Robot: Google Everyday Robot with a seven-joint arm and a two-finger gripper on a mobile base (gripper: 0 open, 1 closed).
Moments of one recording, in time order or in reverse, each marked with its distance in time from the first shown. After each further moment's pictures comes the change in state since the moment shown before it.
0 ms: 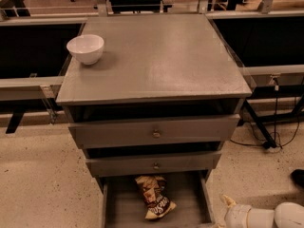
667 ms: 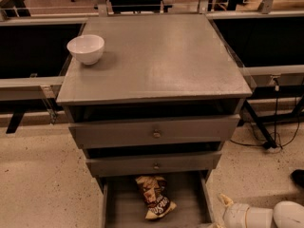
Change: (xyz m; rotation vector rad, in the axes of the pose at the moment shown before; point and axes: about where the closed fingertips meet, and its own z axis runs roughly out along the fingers) arm -0.007 0.004 0.010 -0.038 -0.033 -0.011
